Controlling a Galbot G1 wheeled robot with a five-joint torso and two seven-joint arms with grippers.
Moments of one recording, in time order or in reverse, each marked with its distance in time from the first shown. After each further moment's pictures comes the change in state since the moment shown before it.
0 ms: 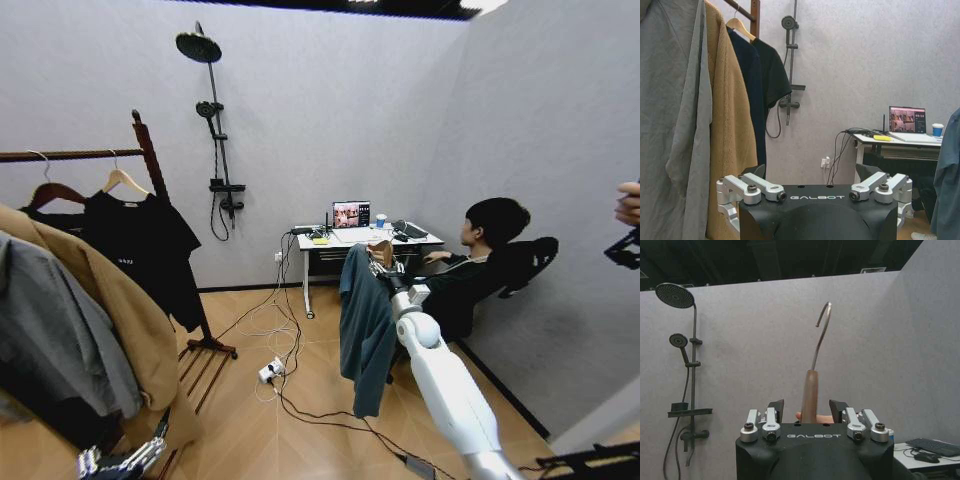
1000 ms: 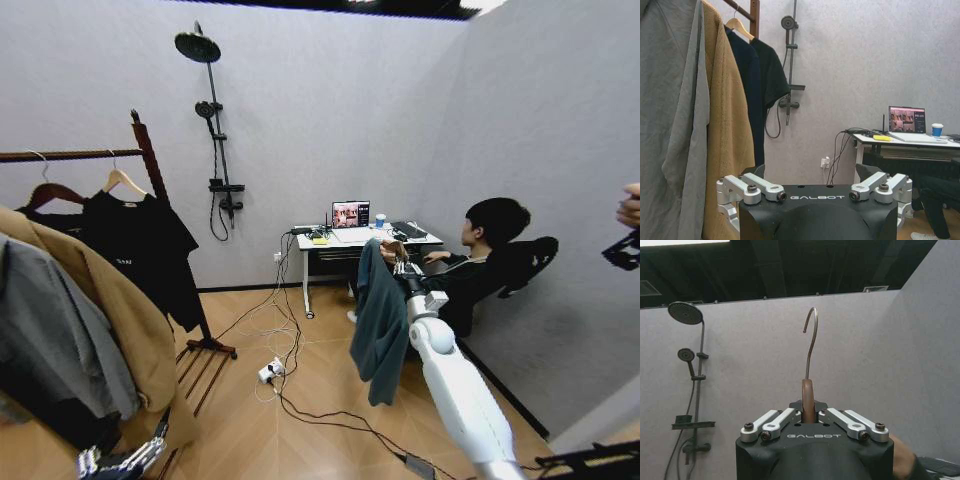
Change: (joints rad) left arm 0.000 0.000 0.000 0.000 0.000 0.000 0.000; right arm -0.123 -0.071 0.029 0.114 0.057 0.077 -0.041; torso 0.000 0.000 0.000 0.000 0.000
